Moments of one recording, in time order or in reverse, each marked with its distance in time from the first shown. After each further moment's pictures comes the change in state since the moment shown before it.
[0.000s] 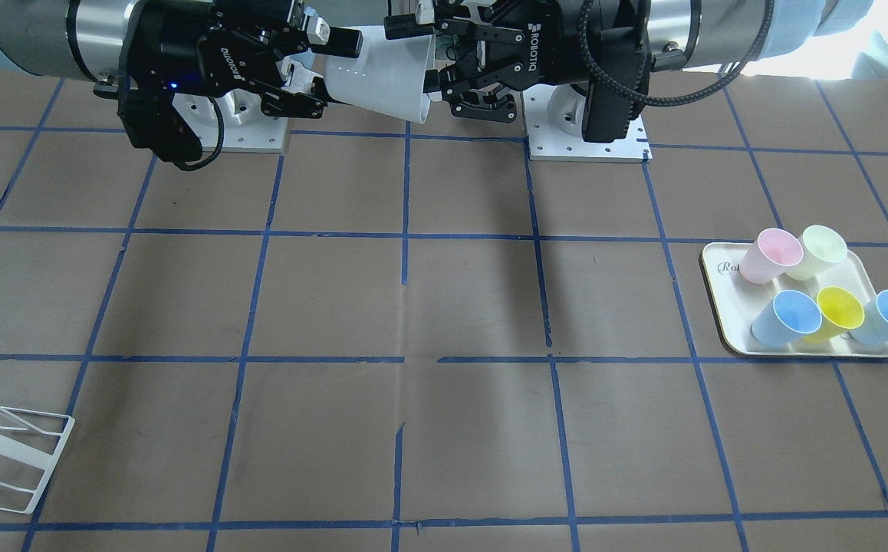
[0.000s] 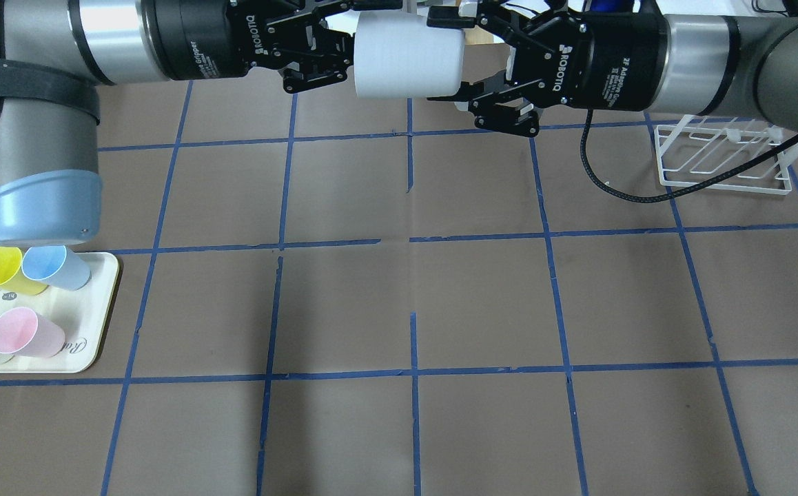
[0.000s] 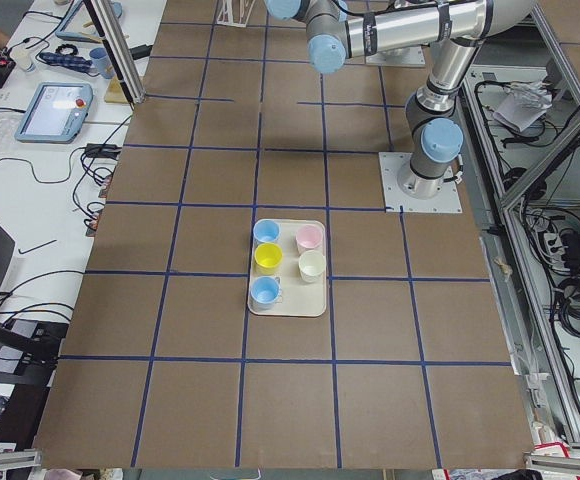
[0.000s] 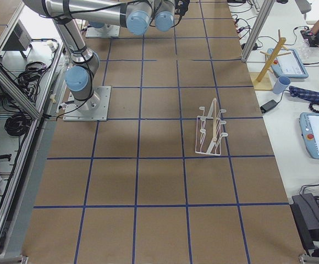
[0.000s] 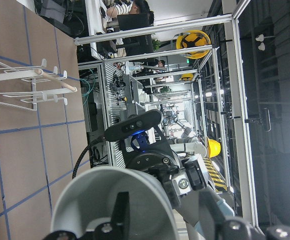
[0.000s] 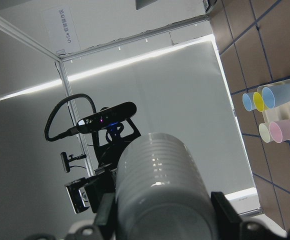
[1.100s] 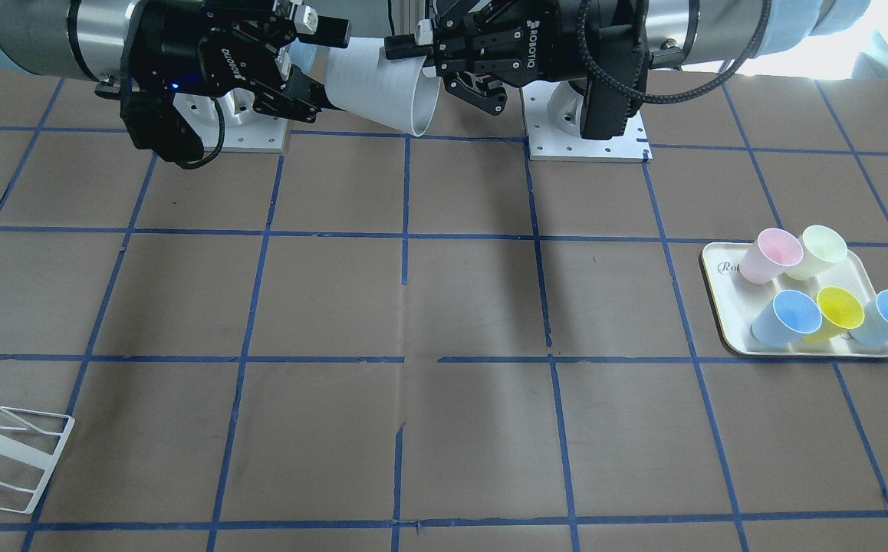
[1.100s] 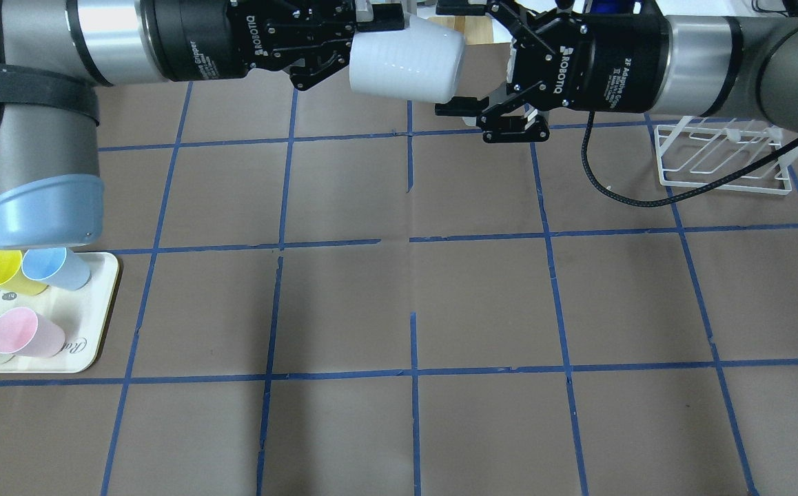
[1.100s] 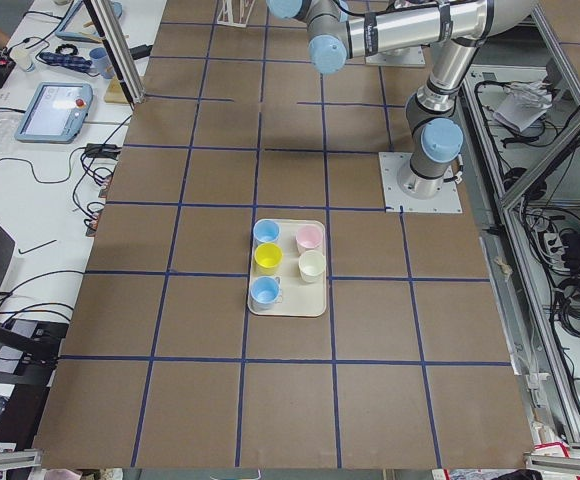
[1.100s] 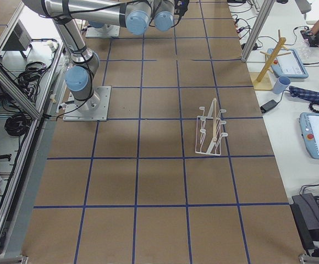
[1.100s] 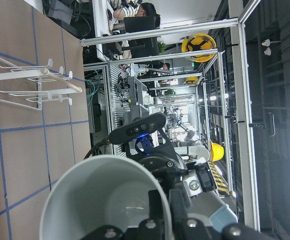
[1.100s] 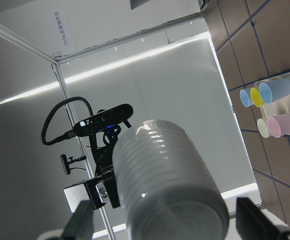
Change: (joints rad) left arm -0.001 0.004 -0.005 0.011 -0.006 -0.020; right arm -0.002 -0.001 0.002 -0.004 -0.010 0.048
